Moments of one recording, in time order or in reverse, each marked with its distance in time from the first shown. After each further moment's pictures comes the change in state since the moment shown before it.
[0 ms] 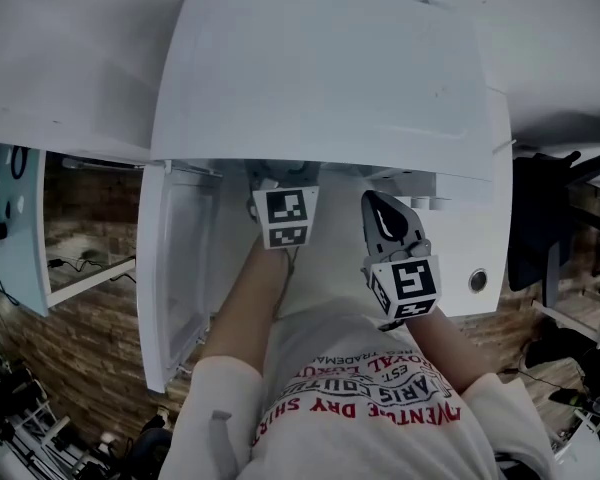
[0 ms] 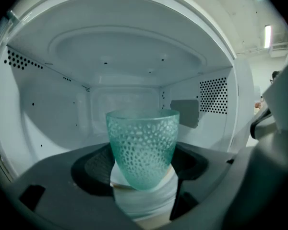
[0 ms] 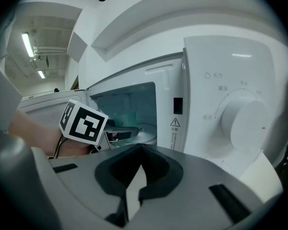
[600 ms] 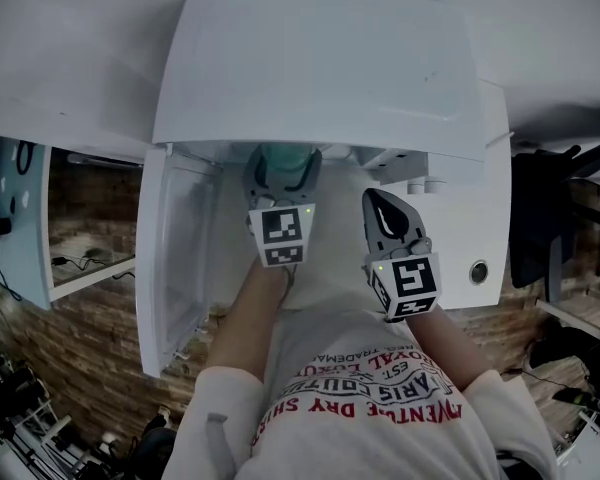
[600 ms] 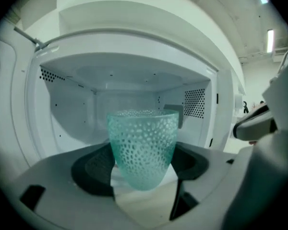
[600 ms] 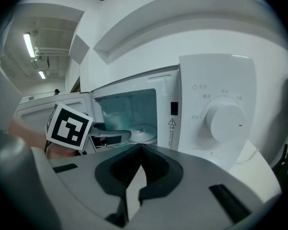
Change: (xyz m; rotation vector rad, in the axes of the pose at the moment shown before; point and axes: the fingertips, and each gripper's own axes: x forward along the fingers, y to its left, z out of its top) left arm -0.049 -0.017 -0.002 -0.036 -0.010 0.013; right arm -0.024 0.002 -0.001 -0.001 -0.022 -0.003
